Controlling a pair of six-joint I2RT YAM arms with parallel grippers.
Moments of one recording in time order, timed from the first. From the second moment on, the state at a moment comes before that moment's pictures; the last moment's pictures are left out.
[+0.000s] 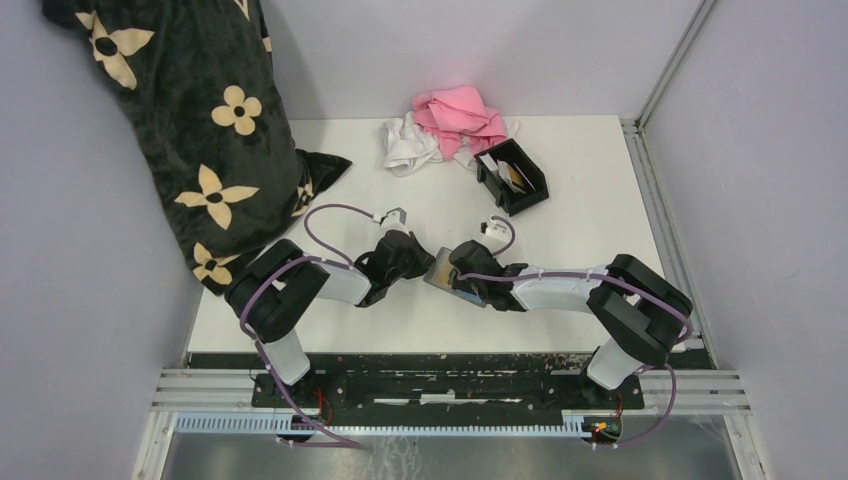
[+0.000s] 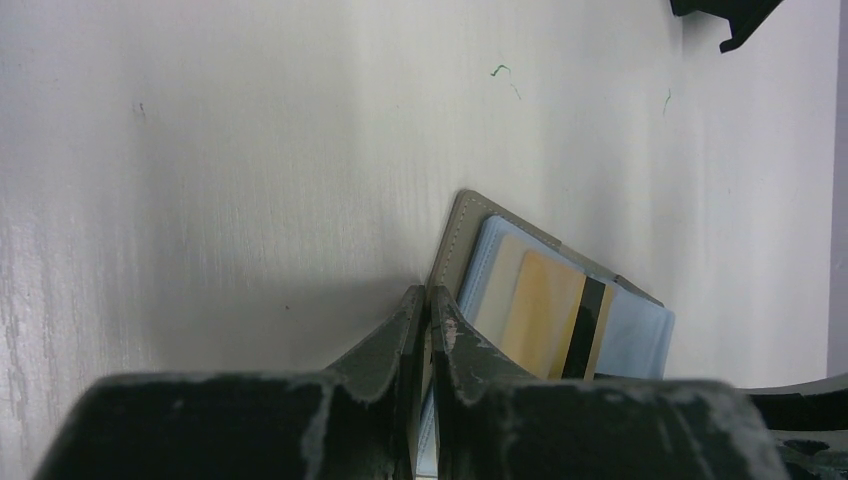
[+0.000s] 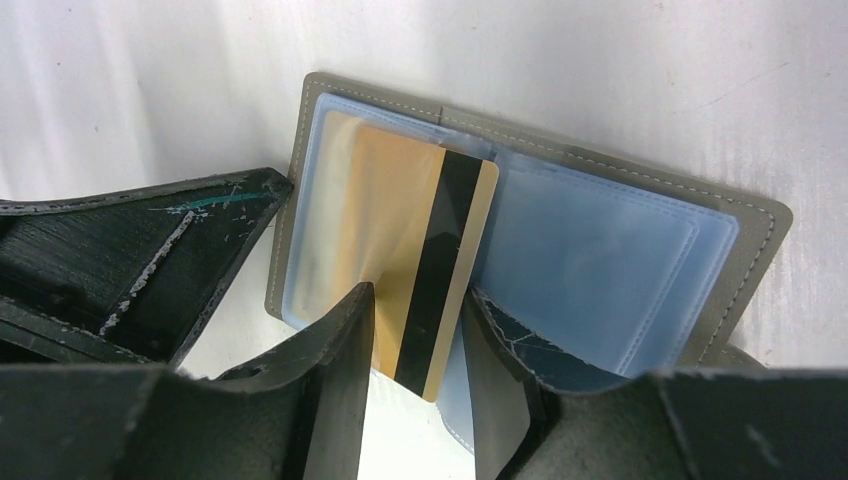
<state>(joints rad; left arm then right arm) -0.72 1.75 0.61 0.55 -0.12 -0.85 0.90 1.62 0.73 0.02 0.44 1.07</state>
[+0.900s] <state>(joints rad) -0.74 1.73 0.58 0.56 -0.08 -0.85 0.92 1.51 0.67 -0.11 0.48 1.07</state>
